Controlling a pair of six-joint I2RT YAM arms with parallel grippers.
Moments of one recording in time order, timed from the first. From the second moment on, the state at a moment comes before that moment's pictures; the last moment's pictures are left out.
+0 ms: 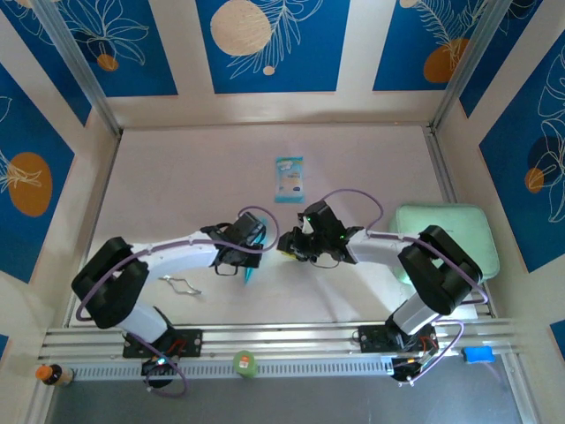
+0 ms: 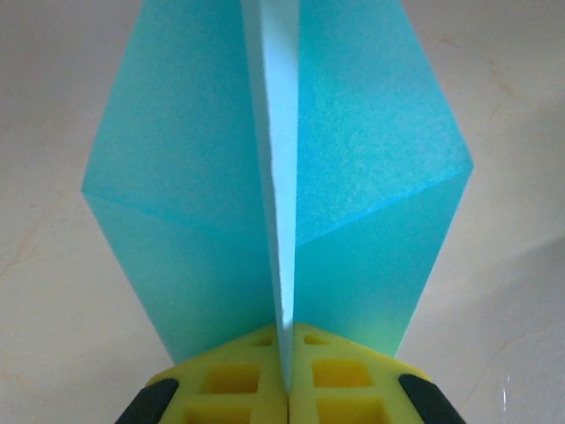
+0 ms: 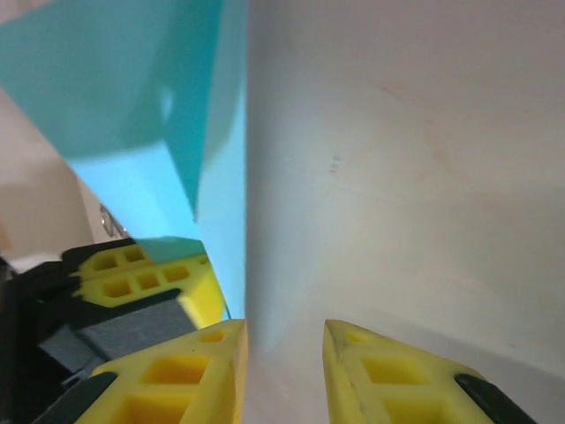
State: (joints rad) left arm -0.82 1.53 0.81 -0.45 -0.07 -0.57; right arm 0.70 1.56 0.67 0.07 -0.46 1.05
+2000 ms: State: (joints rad) left arm -0.85 1.75 1.01 -0.60 -0.11 -0.74; right arm 0.63 1.33 0.52 -0.01 -0.43 1.06
